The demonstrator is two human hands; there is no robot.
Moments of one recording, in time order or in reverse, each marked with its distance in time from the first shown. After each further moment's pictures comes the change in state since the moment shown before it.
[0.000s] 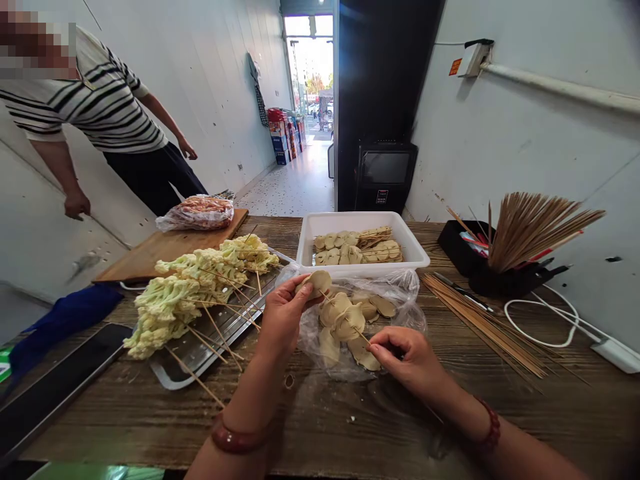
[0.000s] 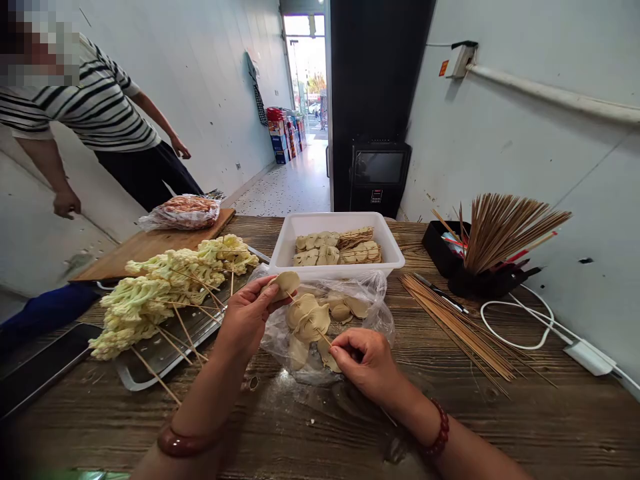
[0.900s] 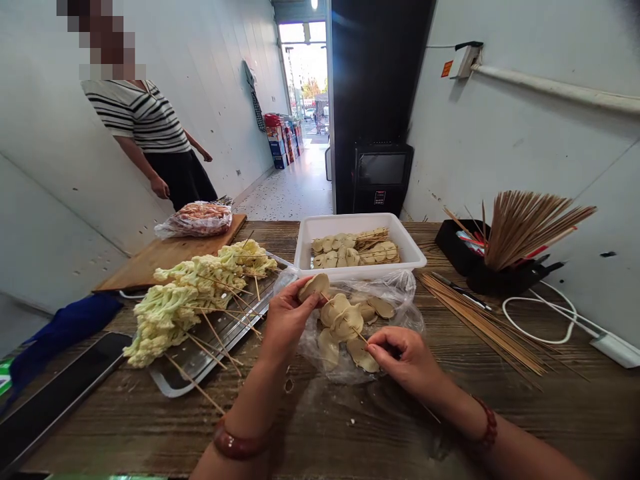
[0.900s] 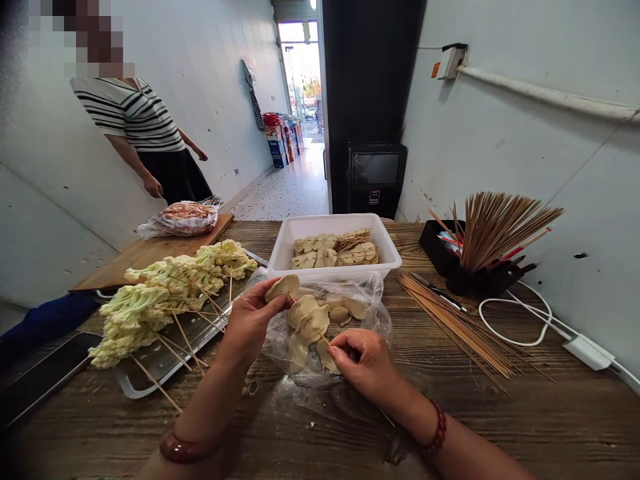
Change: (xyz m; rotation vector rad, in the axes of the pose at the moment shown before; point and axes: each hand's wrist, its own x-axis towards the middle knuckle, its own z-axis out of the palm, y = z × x) left_hand 0.001 -0.008 0.002 0.091 -0.021 0.034; right_hand 0.001 0.002 0.002 -0.005 0.013 0.005
